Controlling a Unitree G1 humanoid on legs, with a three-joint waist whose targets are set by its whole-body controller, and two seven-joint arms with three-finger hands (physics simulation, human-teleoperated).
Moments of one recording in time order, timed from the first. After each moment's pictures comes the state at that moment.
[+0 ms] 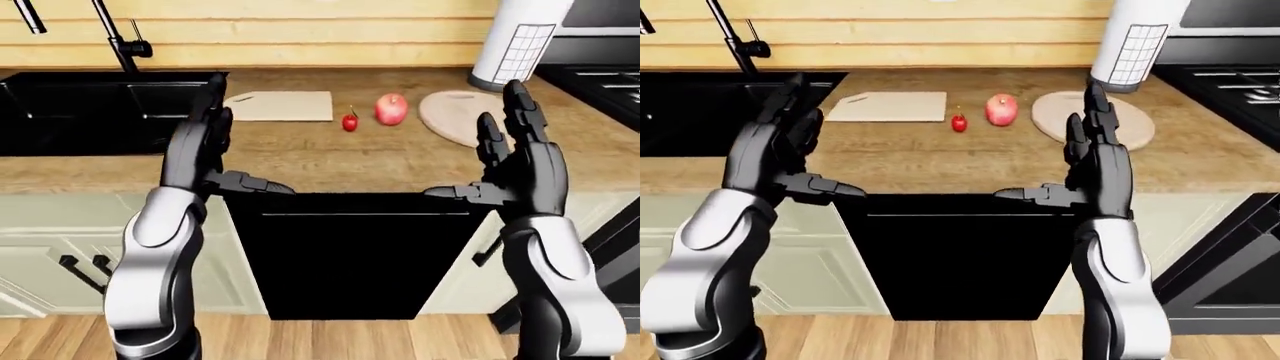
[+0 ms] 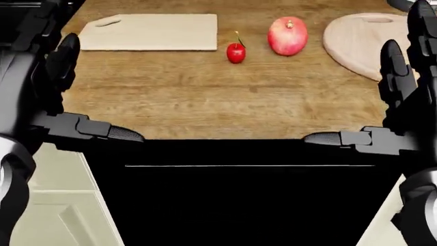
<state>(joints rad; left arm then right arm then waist) -0.50 0.20 0.14 -0.57 -0.03 0.89 -0.14 -0.28 -0.20 -0.25 -0.62 0.25 0.63 -0.08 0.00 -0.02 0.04</state>
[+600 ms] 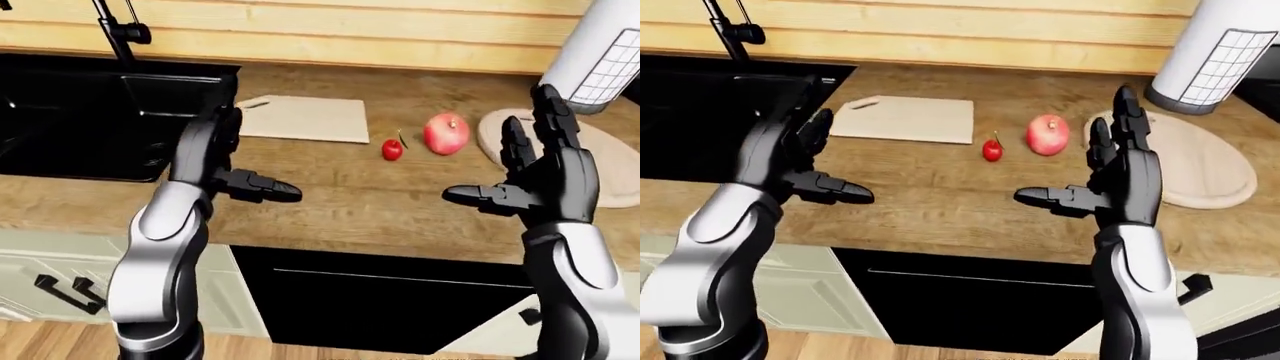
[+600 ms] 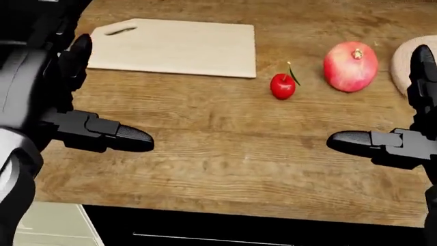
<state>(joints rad) -0.54 0.20 0.12 -0.56 -0.03 0.95 -0.15 -0.24 -0.23 -0.34 -0.64 0.32 0.63 -0.10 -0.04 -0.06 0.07</state>
